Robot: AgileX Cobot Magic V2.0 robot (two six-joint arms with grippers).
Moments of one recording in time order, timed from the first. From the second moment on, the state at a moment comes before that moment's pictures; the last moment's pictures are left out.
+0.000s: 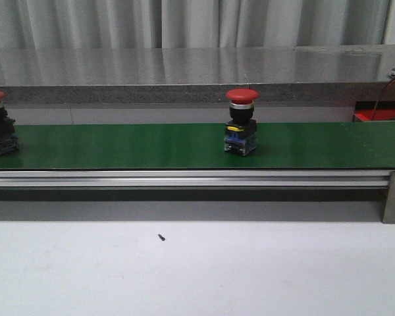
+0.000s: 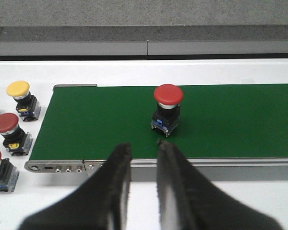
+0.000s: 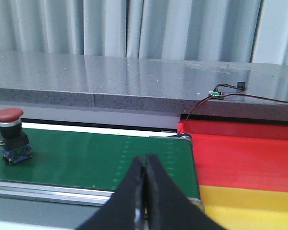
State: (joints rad) left arm 0.14 0.61 -0.61 -0.40 0.56 0.39; right arm 0.07 -0.01 0.02 -0.01 -0.01 0.03
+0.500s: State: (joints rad) left arm 0.14 0.50 -0.48 -0.46 0.48 0.39; right arm 0.07 0.52 -0.58 0.03 0.72 0.03
